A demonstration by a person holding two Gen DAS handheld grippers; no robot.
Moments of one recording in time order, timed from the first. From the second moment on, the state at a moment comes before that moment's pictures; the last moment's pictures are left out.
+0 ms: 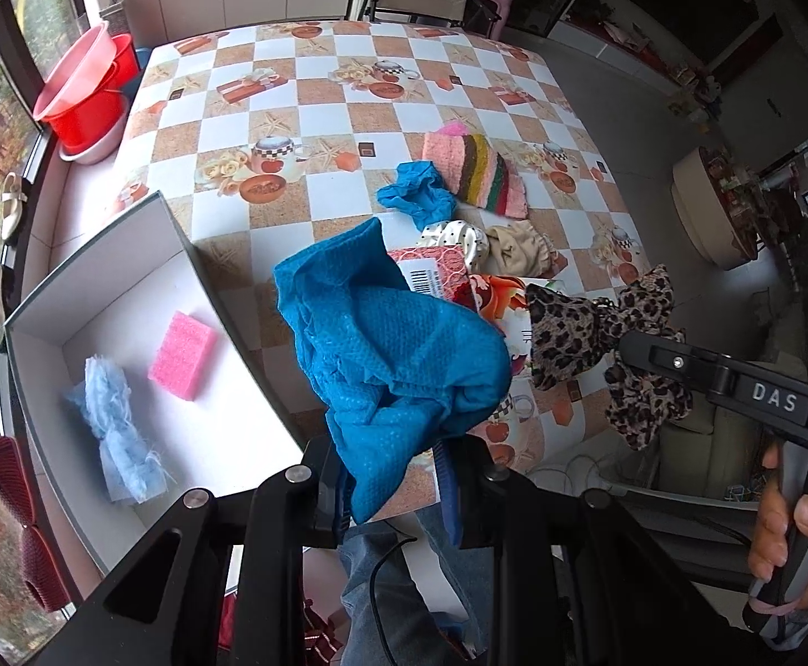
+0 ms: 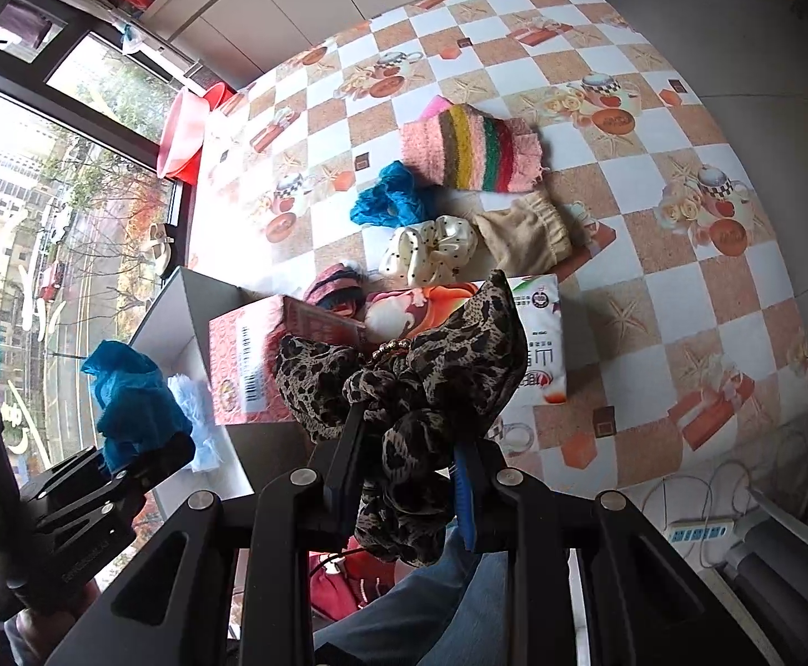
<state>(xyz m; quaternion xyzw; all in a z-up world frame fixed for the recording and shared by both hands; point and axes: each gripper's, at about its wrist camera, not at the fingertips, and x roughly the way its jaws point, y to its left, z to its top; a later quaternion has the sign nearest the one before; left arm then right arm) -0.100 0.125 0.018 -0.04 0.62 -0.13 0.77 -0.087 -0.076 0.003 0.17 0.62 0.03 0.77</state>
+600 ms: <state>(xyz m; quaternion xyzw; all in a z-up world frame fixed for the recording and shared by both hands) -0.130 0.190 0.012 -0.09 0.61 -0.07 0.78 -0.099 -0.010 0.016 0.11 0.62 0.09 0.77</state>
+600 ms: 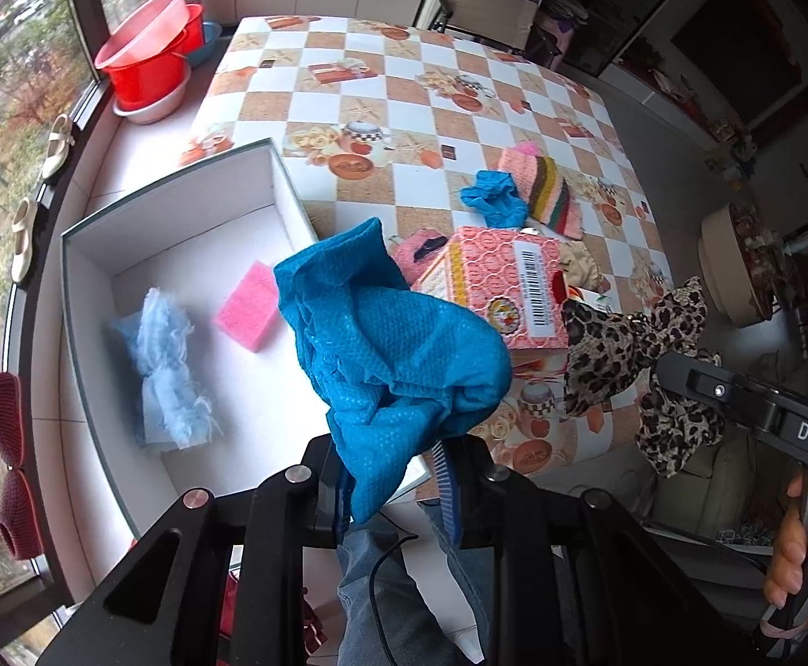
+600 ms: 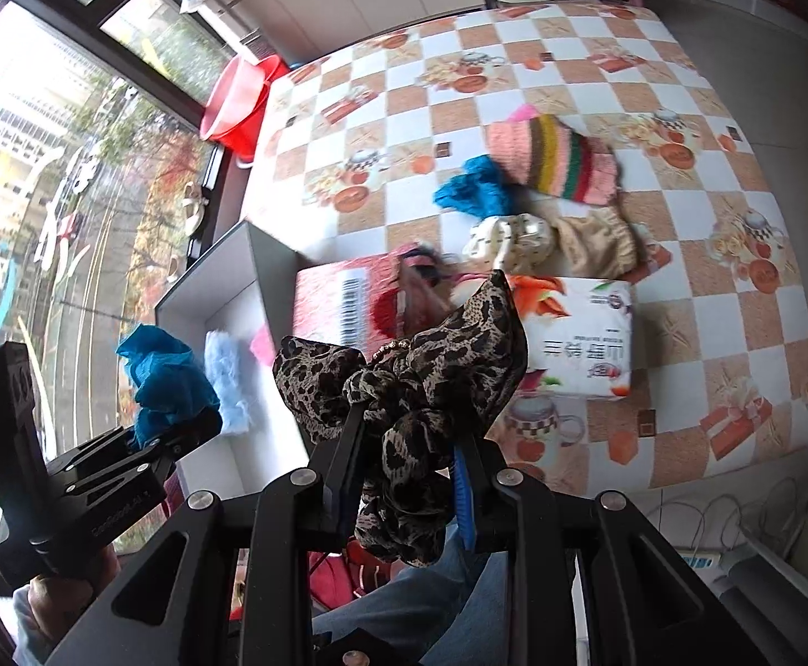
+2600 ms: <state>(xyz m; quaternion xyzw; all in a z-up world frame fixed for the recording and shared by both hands) -0.159 0.293 -0.081 -0.17 0.67 0.06 0.72 -0.078 0.213 -0.060 -0.19 0.65 0.28 0.68</state>
